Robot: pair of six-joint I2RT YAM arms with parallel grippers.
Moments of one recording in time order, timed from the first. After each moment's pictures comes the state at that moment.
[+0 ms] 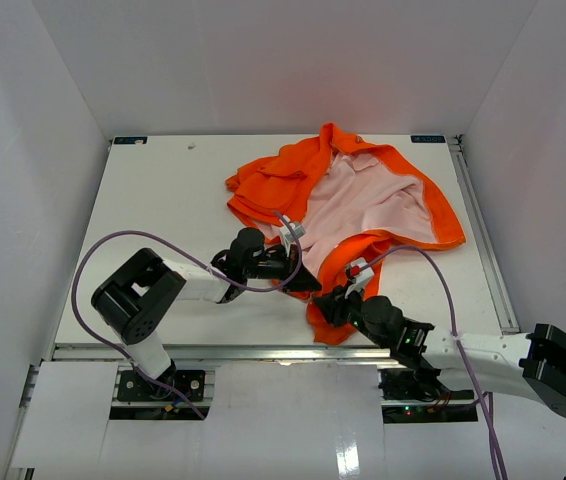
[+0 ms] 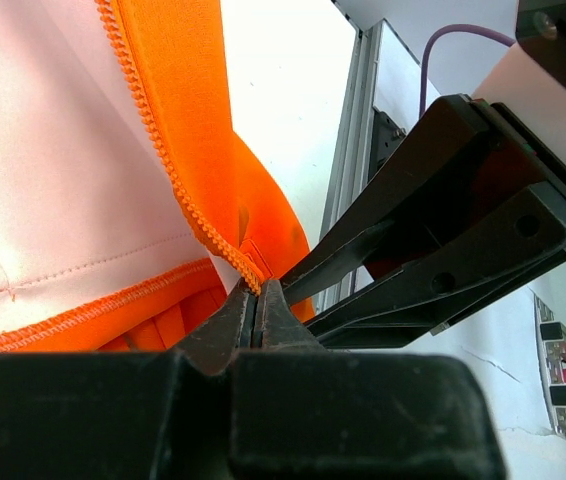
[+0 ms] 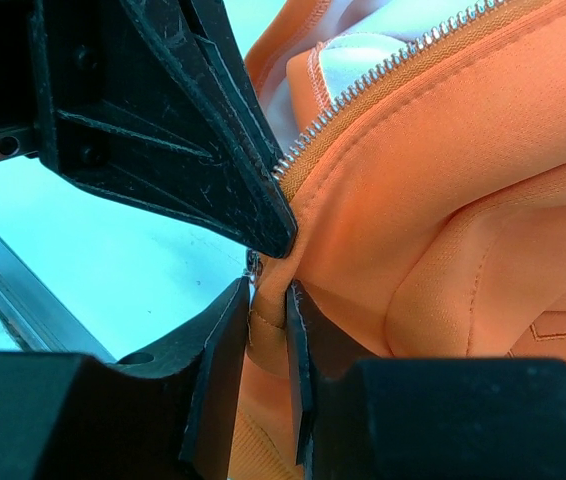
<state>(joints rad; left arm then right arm) -0.73 1.70 0.67 0.76 0.77 -0.52 1.11 0.95 0.13 0.55 0.31 0.46</state>
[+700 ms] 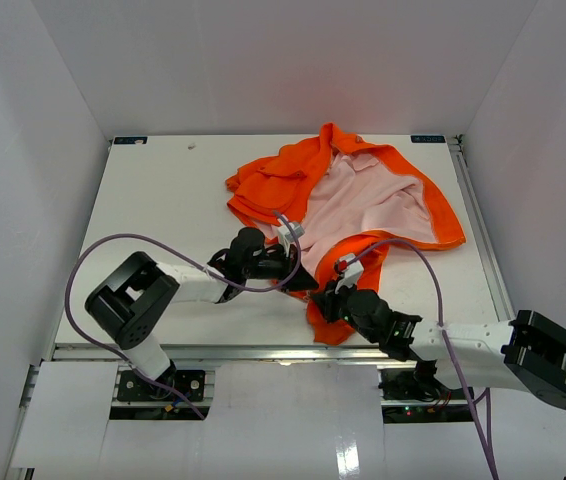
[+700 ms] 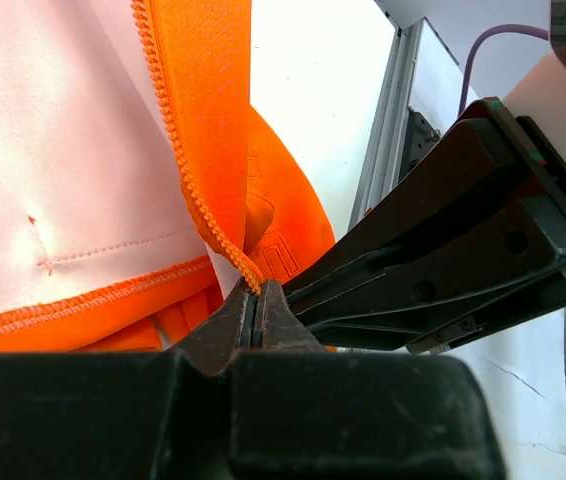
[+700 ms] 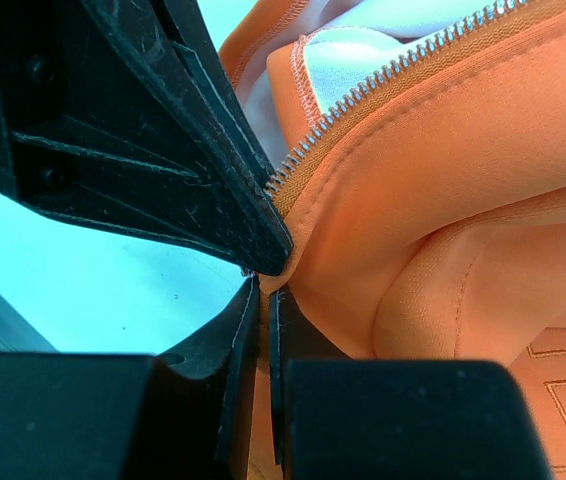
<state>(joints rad) -0.74 1.66 0.67 0.66 0.70 -0.48 1.11 1.08 0.21 0.51 0.35 0.44</state>
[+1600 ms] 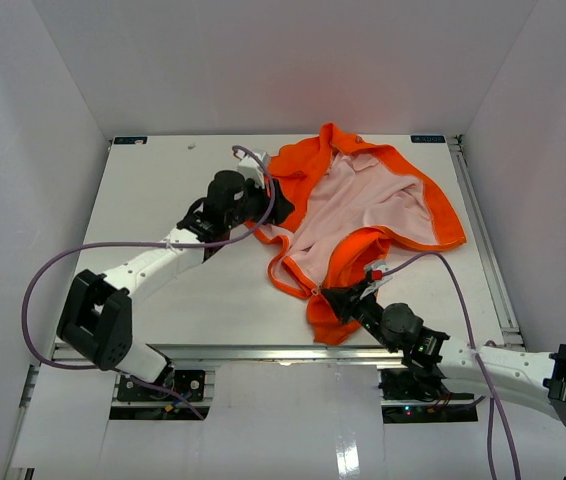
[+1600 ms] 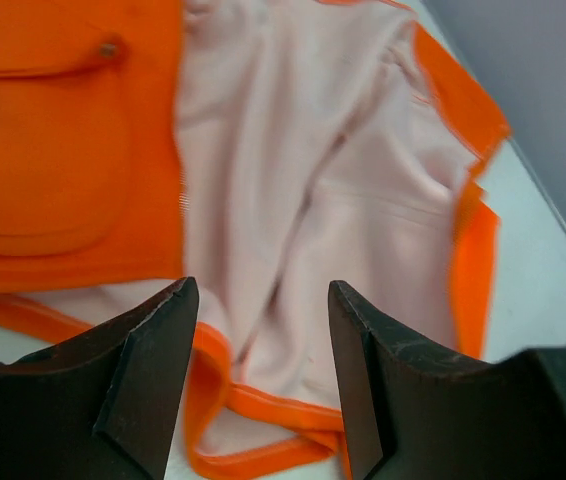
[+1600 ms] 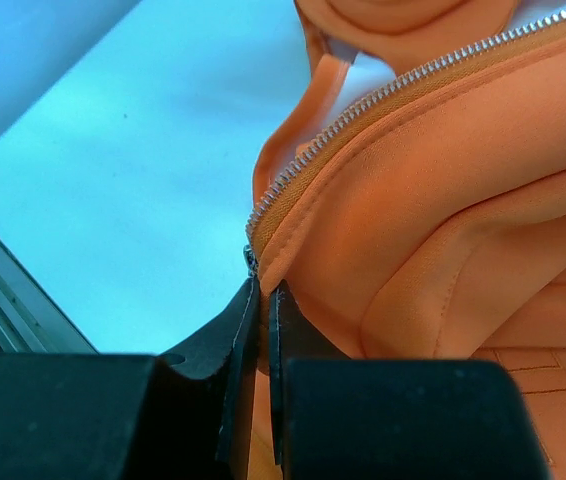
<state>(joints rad) -0.55 1.50 1.09 0.07 0.15 -0.35 1.11 0.73 0.05 0.62 0.38 0.40</state>
